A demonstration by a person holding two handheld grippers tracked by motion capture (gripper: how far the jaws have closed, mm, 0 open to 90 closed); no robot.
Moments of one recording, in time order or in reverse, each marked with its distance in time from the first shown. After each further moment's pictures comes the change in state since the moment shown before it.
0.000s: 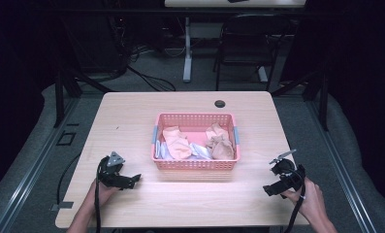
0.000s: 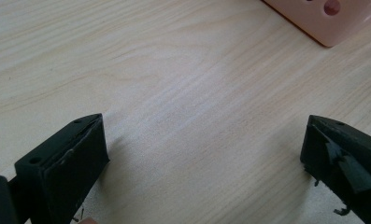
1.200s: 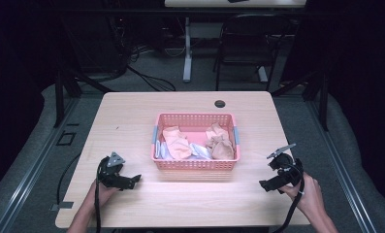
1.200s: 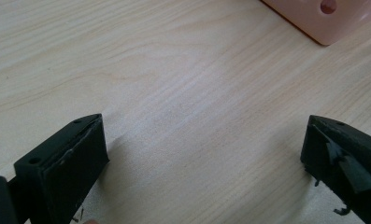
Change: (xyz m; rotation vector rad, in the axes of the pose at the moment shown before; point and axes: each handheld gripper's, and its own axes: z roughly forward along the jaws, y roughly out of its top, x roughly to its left) left arm -0.001 0.000 0.000 -0.001 -0.003 0.004; right arm 0.009 0.017 -0.023 -0.068 0.033 -0.029
